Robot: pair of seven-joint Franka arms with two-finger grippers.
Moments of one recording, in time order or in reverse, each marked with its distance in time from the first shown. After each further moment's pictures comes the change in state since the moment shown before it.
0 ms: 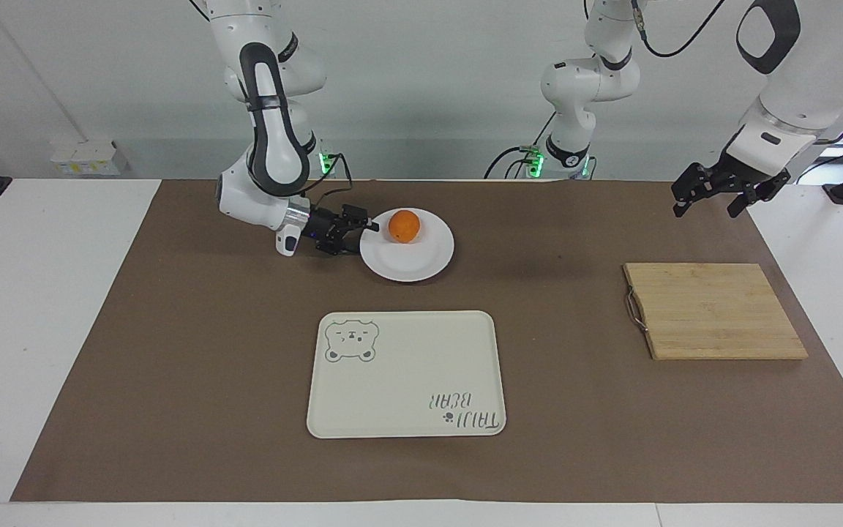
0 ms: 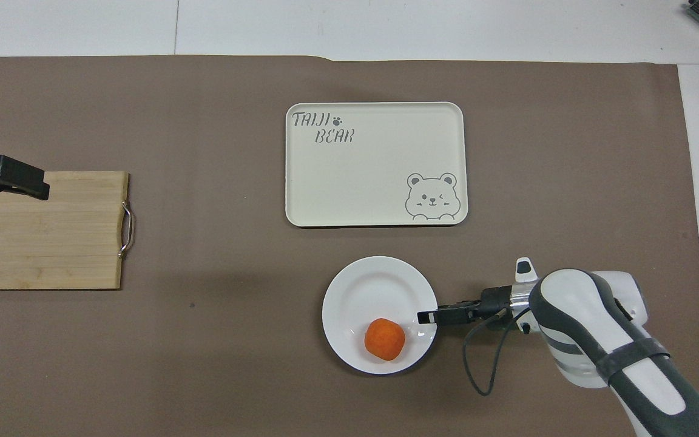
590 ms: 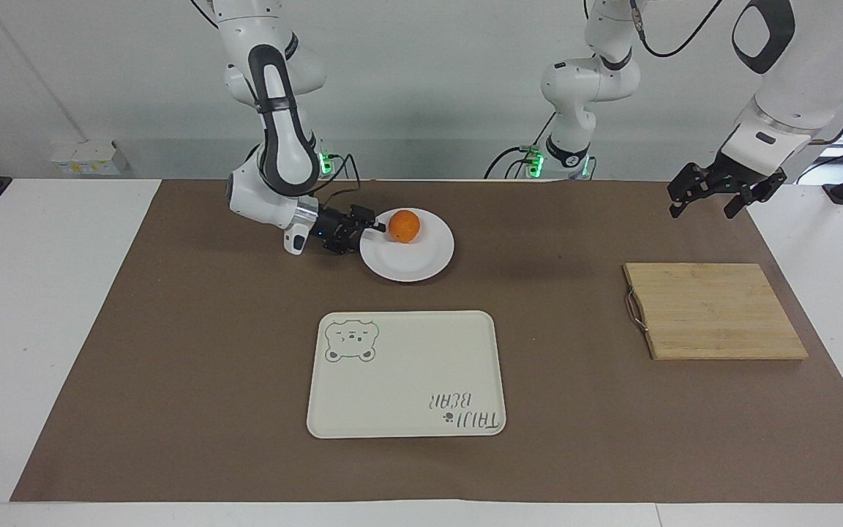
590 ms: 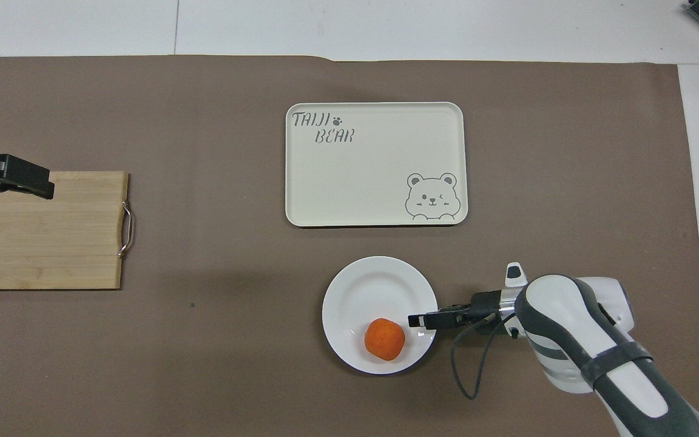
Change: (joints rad) left arm -0.001 0.000 -0.010 0.000 0.000 0.004 -0.002; right arm 0.051 0.004 0.001 -0.013 0.047 0.044 -0.004
